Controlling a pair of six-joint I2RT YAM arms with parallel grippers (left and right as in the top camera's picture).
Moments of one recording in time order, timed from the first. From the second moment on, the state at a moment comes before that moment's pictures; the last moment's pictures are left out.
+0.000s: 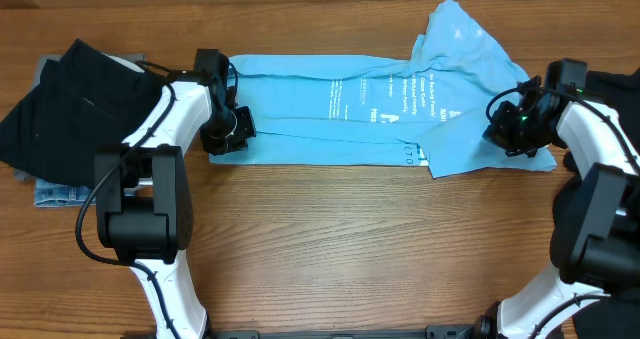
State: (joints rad) left arm -0.07 2.10 1.50 -0.91 0.19 -0.34; right arm -0.27 1.93 1.32 -0.78 -0.36 0.22
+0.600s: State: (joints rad) left arm -0.07 2.09 1.45 -0.87 0.09 -0.34; right arm -0.27 1.96 1.23 -0.72 -0.28 0.30
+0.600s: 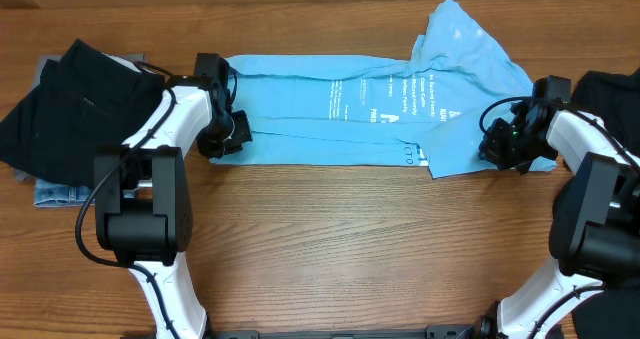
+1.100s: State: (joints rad) left arm -0.07 2.08 1.43 -1.03 0.05 -0.43; right arm -0.27 1.95 1.22 -0.89 -0.28 0.40
